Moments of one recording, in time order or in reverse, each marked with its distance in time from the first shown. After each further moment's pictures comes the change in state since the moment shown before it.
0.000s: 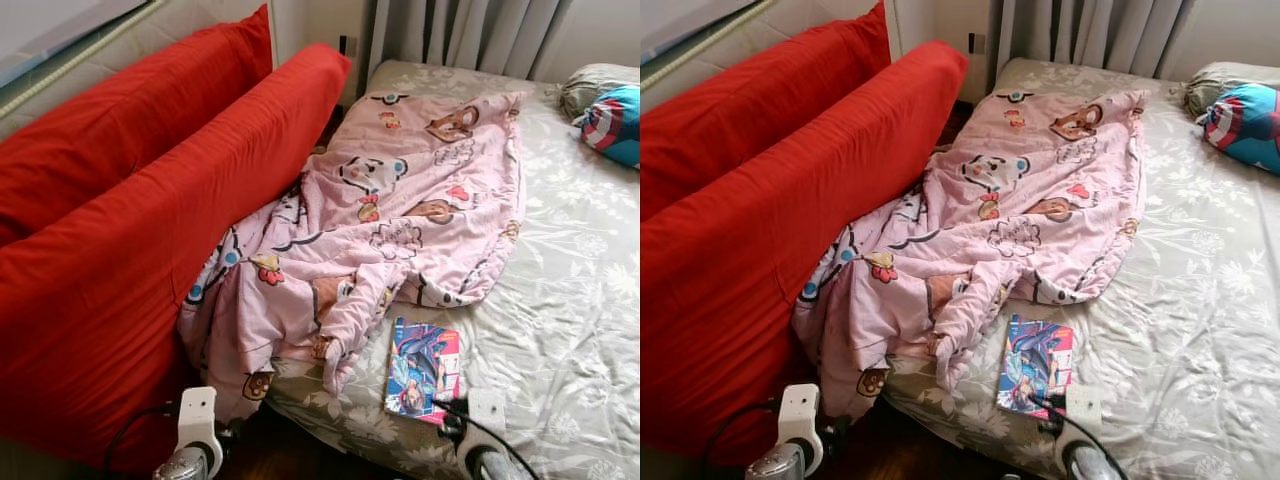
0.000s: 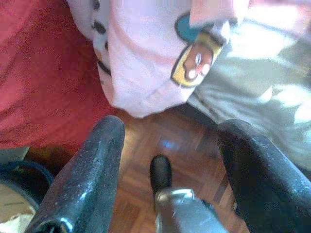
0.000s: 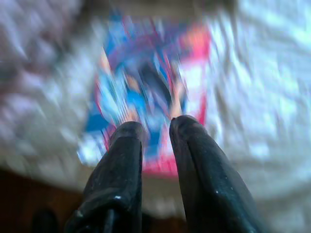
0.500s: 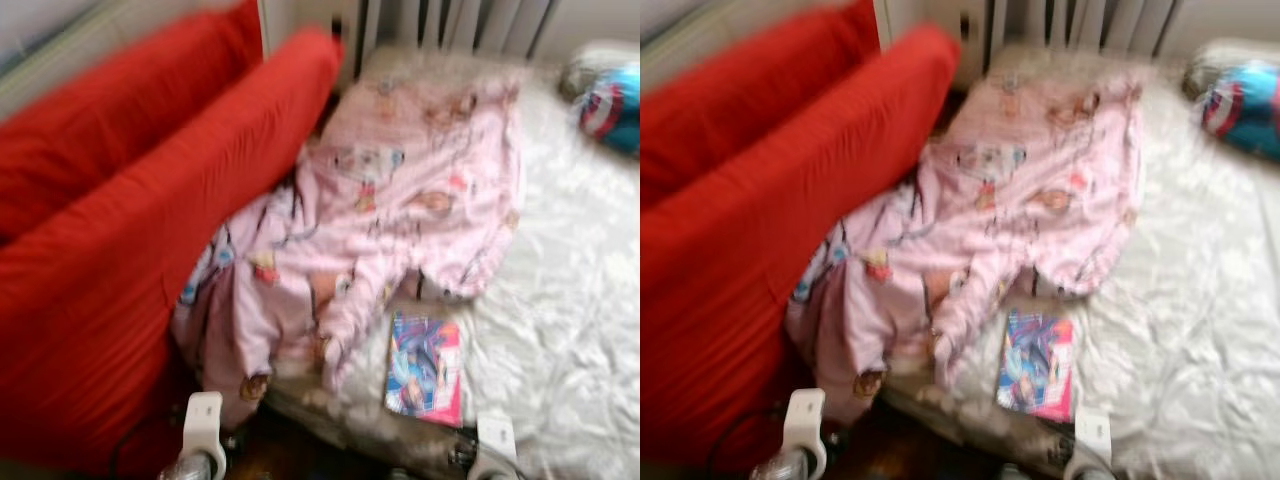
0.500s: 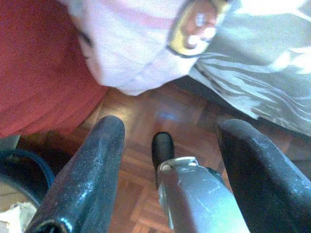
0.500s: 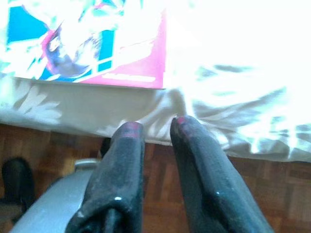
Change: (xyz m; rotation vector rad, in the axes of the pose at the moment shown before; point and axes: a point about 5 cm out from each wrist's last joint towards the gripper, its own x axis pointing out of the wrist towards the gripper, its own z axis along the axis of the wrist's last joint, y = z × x) left arm -0.001 0.003 -0.007 0.056 0.071 -0.002; right arm -0.020 -0.012 -0.054 0.029 0.245 -0.113
